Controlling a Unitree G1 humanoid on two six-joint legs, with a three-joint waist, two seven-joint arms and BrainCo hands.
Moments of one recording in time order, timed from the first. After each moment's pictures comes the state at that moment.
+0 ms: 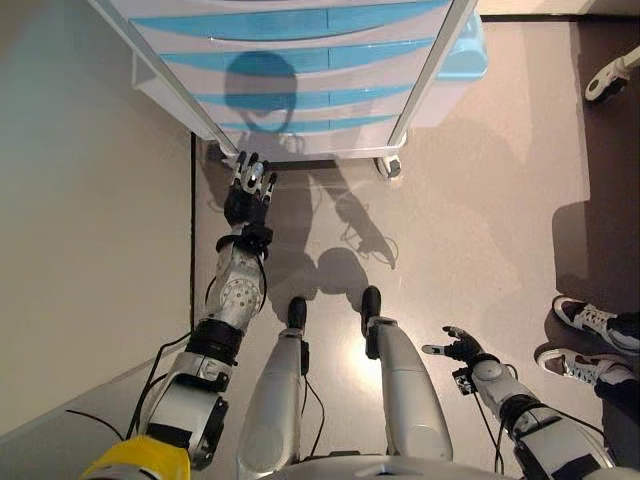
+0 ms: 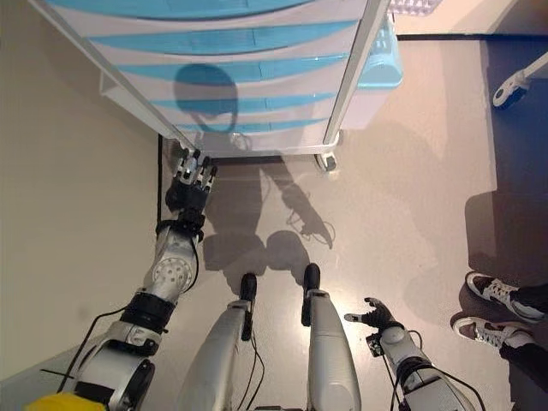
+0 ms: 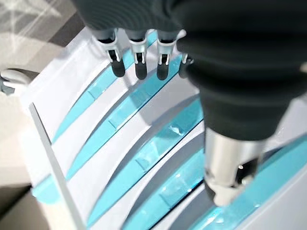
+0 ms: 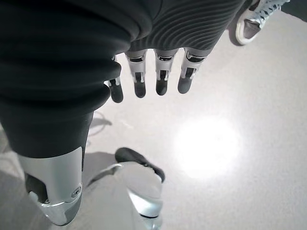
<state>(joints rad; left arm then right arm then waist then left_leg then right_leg) -0.54 0.23 -0.18 0.36 -1.15 -0.28 0.10 -0.32 -0.36 0.30 1.18 0.07 -0.05 -0.08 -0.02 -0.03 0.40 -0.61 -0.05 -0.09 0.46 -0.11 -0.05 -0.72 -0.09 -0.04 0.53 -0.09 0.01</state>
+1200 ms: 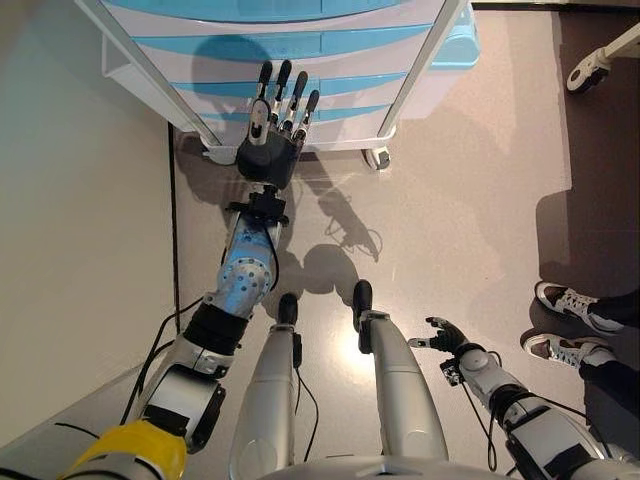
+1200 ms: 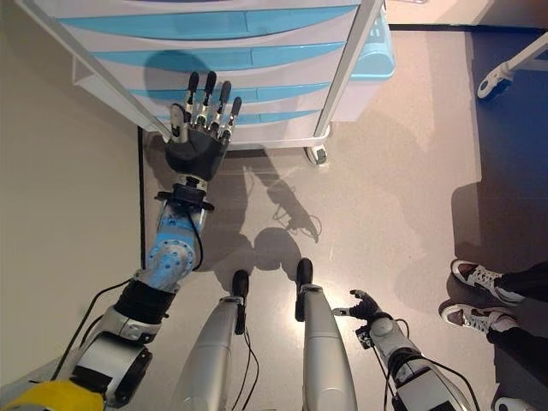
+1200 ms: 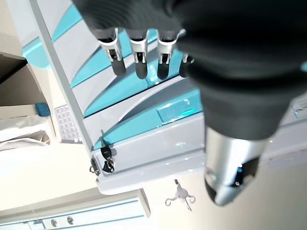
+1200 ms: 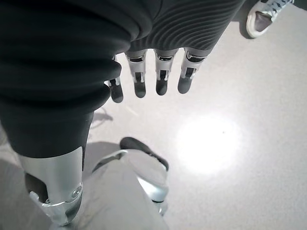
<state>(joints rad) -0.62 0.28 -0.31 0.07 -1.37 -0.30 -0.06 -0.35 -0.33 0.39 1.18 0.07 -0.08 -0.04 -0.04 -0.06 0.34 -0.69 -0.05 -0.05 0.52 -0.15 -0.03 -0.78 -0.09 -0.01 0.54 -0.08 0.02</state>
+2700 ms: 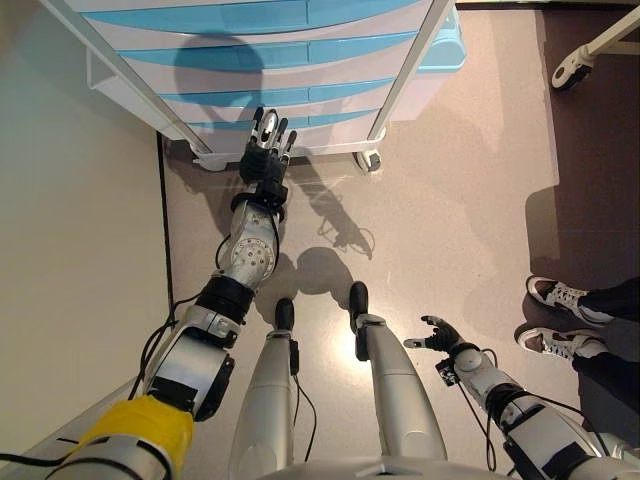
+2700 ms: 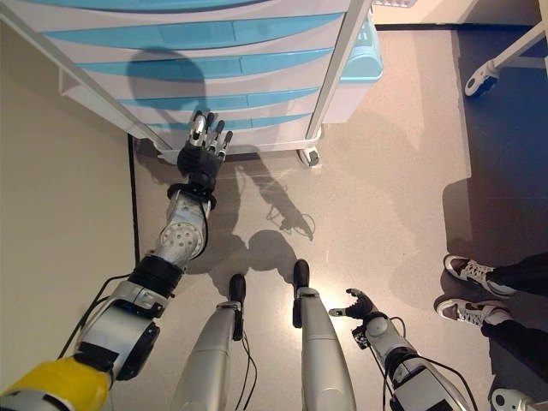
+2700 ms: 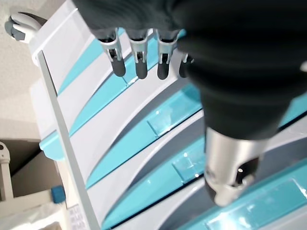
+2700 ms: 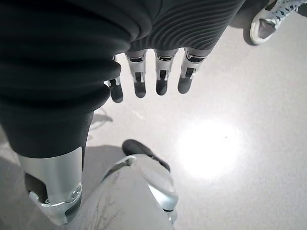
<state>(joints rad) -0.78 0.26 -0.30 0.54 -1.29 -0.29 0.11 -0.36 -0.32 0.44 1.18 0.07 -0.08 -0.09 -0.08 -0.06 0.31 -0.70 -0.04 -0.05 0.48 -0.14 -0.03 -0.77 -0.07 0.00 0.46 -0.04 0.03</state>
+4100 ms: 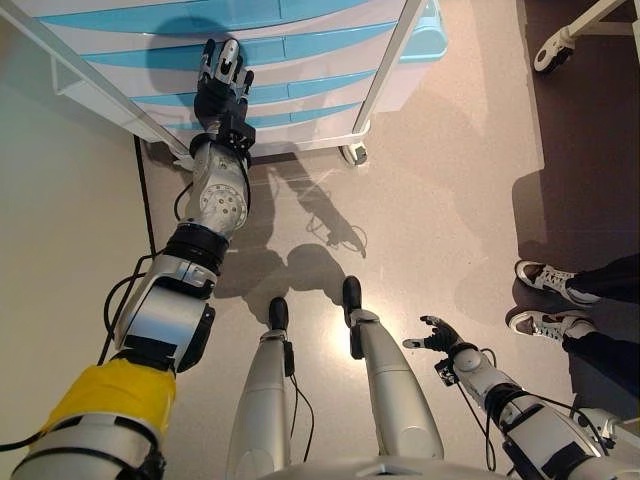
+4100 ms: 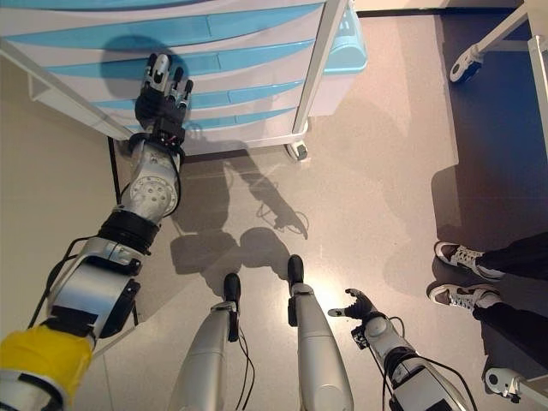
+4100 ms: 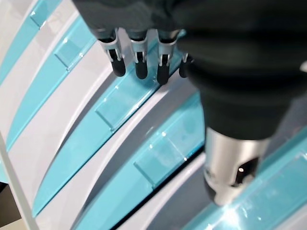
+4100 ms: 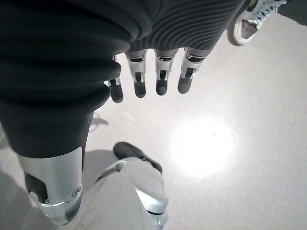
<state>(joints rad) -1.03 0.40 -0.29 0.70 -1.29 -0.30 0.15 -0.36 -0.32 0.45 1.18 0.07 -0.08 -0.09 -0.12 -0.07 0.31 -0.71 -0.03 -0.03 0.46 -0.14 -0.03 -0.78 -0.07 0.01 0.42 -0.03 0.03</state>
